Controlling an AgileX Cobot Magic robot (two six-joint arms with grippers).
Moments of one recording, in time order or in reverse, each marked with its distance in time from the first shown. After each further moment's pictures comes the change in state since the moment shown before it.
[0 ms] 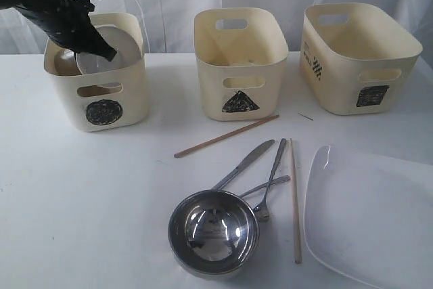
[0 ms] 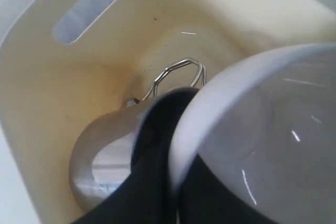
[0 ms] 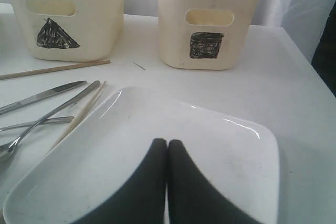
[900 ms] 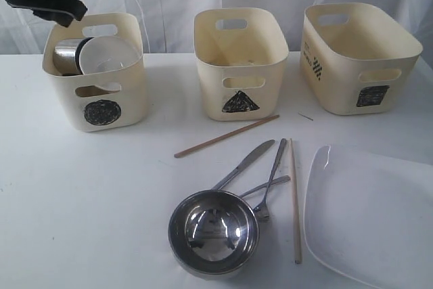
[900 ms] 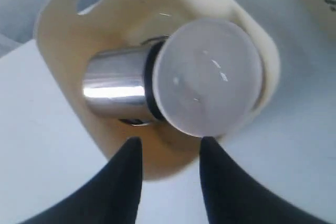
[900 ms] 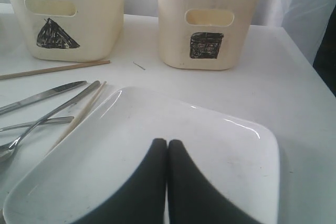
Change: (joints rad) left arm -0.010 -0.276 0.000 -0.156 0.349 0.066; right arm 0.000 0.000 0.000 0.000 0.000 0.000
